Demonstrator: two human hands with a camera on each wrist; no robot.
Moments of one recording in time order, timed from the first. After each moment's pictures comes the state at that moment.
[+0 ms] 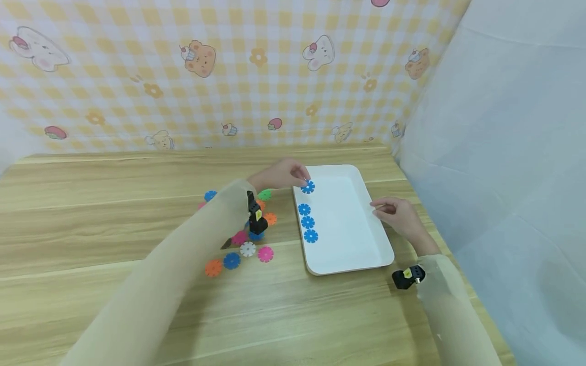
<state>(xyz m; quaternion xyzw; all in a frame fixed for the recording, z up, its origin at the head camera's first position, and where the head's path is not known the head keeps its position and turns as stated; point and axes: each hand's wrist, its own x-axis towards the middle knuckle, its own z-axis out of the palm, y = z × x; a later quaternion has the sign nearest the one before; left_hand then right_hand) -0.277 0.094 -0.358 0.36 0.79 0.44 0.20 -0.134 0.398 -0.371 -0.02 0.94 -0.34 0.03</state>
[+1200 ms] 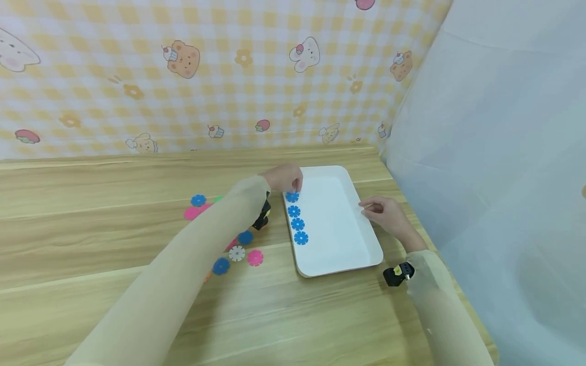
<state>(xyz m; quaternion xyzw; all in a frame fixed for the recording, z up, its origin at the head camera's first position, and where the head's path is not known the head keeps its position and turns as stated) -0.286 0.128 -0.357 0.40 0.88 0.17 0.21 -0.138 0.398 -0.370 -0.03 0.95 -0.32 0.02</state>
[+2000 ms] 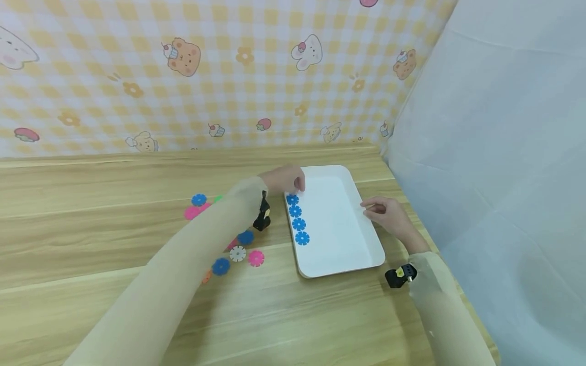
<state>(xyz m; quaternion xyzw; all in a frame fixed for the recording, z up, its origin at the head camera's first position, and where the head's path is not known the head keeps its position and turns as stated) -0.287 0.124 -0.362 0.40 0.86 0.23 0.22 -0.139 0.400 -0.373 -0.02 0.95 -0.32 0.04</state>
